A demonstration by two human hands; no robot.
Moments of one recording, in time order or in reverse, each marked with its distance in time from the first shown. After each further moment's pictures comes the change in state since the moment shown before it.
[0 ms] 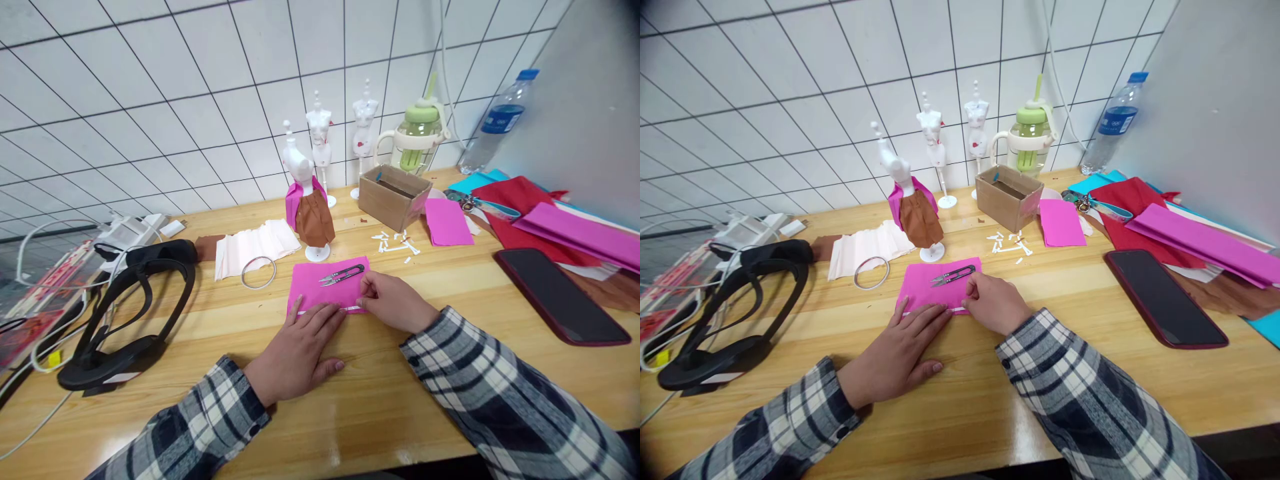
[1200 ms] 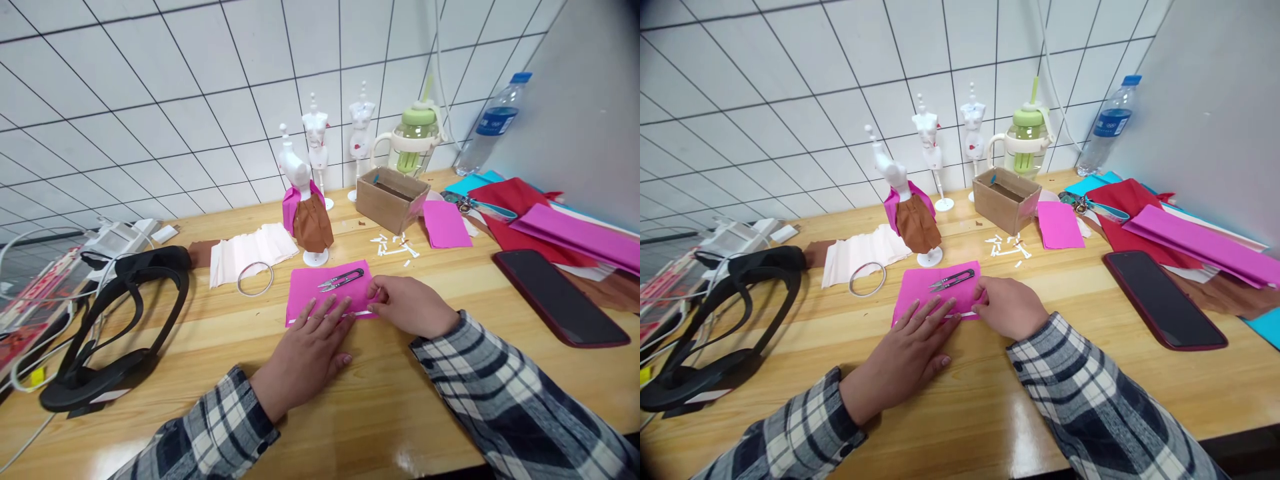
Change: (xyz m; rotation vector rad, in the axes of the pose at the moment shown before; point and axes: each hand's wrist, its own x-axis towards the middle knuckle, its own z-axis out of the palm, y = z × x) left_hand 0.014 0.003 0.008 0.212 0.080 0.001; right_hand -0.010 -0.003 -0.025 -0.179 -0.029 0.033
